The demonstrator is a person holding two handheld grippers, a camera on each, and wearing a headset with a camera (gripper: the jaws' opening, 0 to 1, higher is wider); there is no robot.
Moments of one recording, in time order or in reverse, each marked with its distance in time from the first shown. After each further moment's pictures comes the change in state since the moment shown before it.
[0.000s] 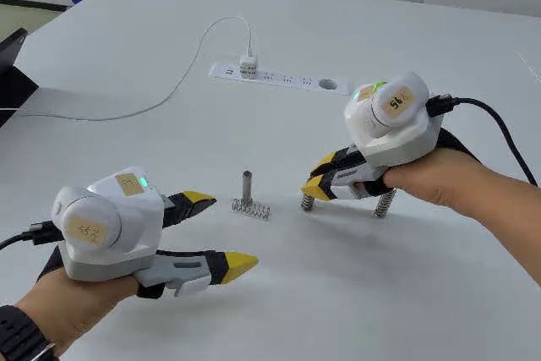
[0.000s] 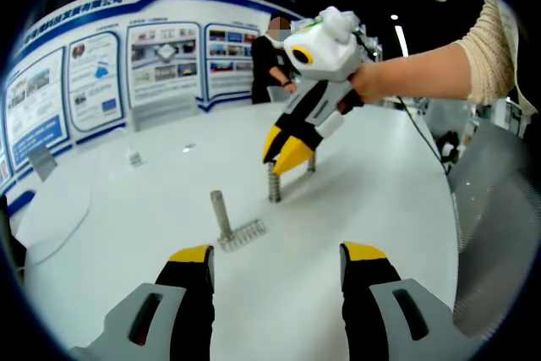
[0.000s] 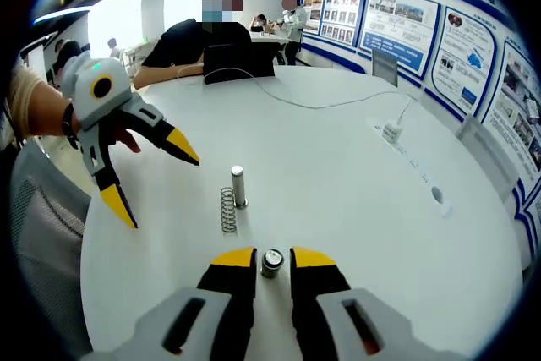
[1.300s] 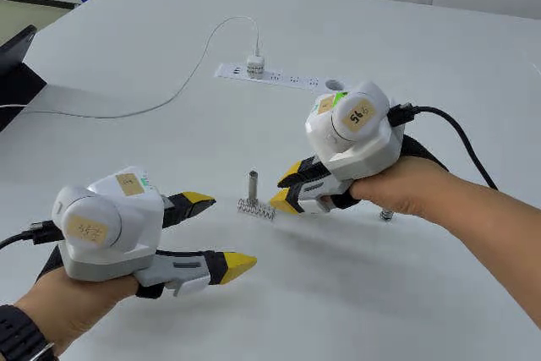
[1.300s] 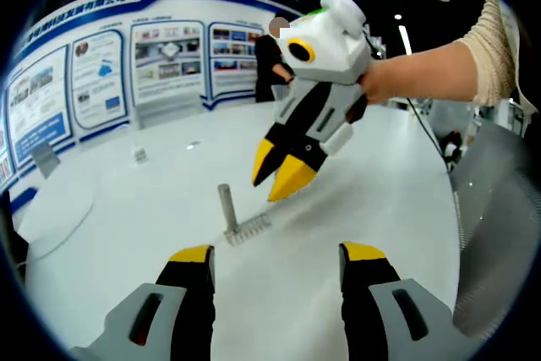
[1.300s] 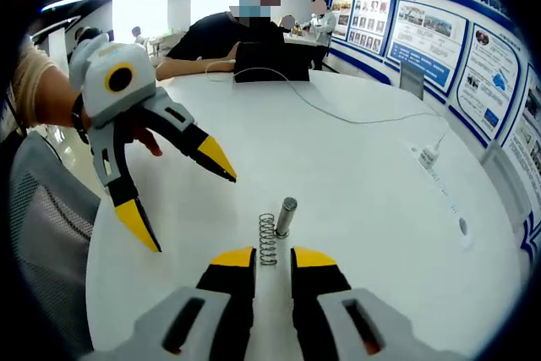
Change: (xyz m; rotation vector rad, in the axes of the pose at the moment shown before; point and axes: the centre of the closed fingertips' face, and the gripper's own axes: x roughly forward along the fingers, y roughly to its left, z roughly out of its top) left arm -0.005 0.005 -0.005 -0.009 0.007 0.017; right arm 0.035 0.041 0.020 -0.099 0.002 0.094
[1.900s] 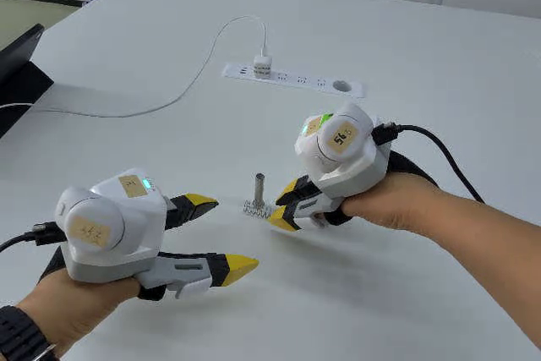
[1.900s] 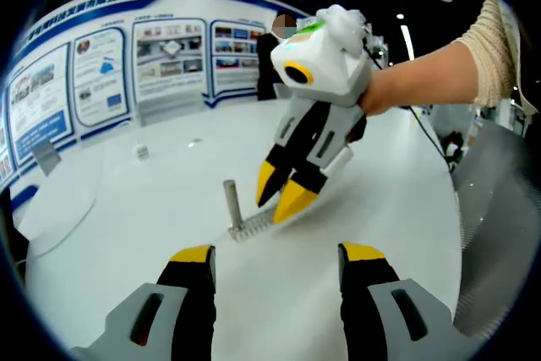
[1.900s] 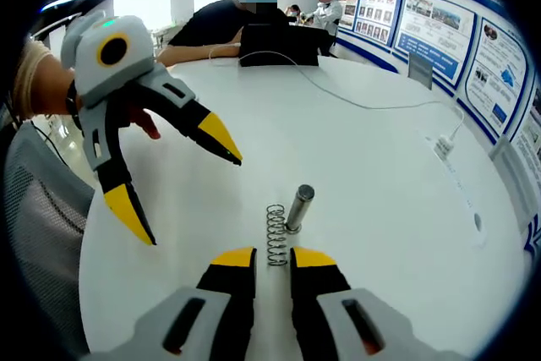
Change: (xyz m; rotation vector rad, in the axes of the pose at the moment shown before) left arm -0.001 0.005 -0.003 -0.008 0.009 0.006; right arm 0.023 0.006 -0.012 0.001 0.050 0.035
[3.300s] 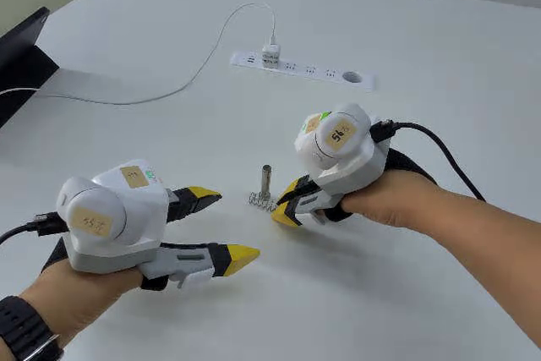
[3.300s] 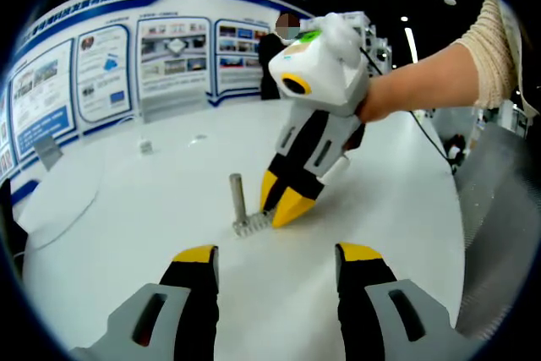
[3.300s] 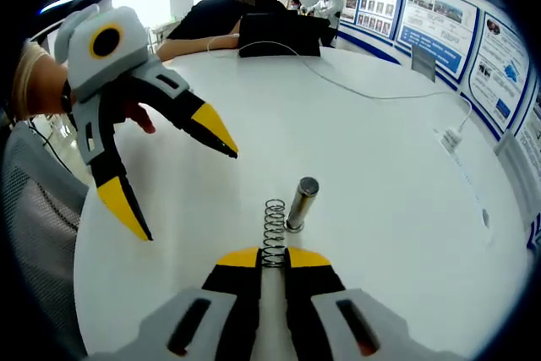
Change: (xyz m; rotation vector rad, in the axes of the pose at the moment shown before) left arm 0.001 0.005 -0.005 -0.019 -0.003 0.008; right arm 0.013 -0.001 -0.007 0.009 0.032 0.014
